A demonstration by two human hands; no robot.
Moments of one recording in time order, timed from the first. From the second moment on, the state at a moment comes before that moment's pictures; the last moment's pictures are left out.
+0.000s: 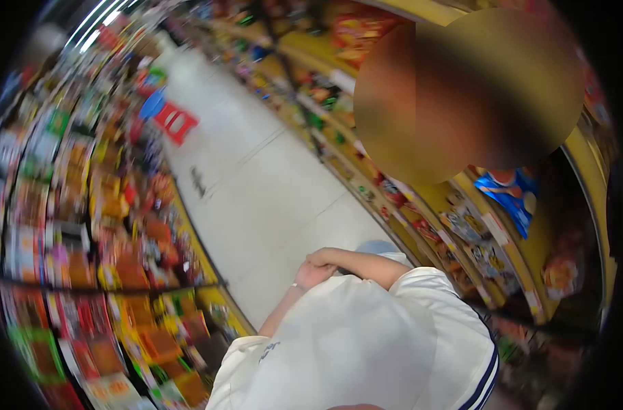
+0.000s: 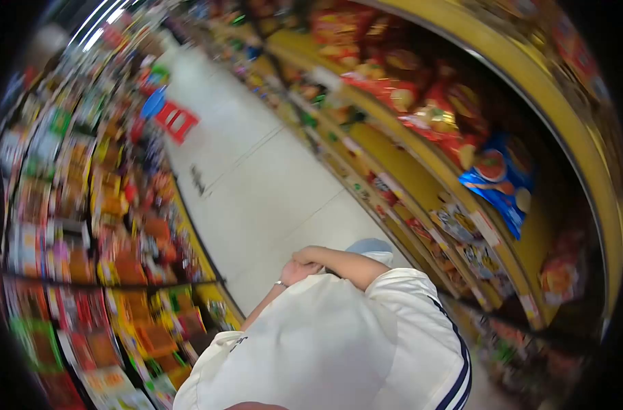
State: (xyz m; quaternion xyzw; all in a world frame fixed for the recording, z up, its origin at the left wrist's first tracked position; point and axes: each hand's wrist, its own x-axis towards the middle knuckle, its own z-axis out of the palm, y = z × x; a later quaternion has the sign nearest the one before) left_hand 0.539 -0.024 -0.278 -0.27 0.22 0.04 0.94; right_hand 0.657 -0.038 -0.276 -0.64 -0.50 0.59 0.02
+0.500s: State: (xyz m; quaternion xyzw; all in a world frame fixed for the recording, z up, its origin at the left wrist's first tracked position) left_hand 0.784 -0.009 -0.301 0.18 0.17 -0.49 0.84; right_hand 0.852 -0.157 -0.333 -0.26 0.05 0.81 0.53
